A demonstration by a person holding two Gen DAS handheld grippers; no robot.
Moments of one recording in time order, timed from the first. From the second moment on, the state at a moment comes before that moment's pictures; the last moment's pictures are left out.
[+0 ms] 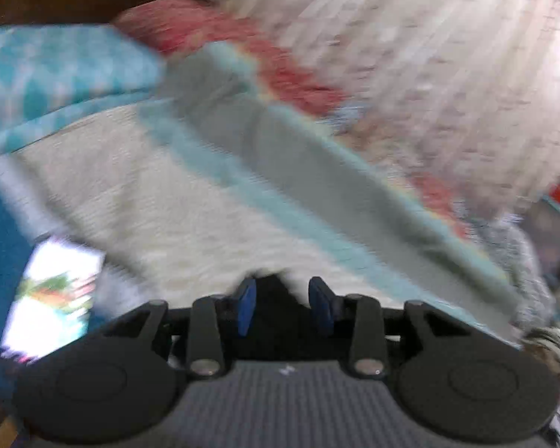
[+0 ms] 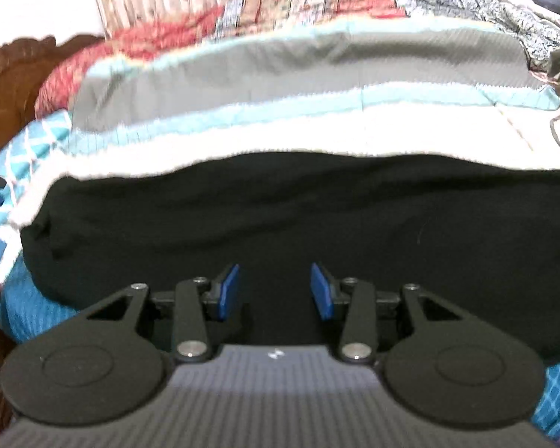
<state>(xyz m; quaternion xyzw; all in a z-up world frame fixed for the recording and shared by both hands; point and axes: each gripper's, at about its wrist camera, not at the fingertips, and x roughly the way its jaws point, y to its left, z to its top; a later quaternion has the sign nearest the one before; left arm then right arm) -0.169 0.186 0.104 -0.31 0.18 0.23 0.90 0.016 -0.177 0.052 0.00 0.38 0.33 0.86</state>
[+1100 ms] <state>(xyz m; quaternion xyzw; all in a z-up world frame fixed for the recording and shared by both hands) -0.025 0.046 0.063 -0.21 0.39 0.10 0.89 -0.010 -0.514 0.019 0.38 0.26 0.01 0.89</state>
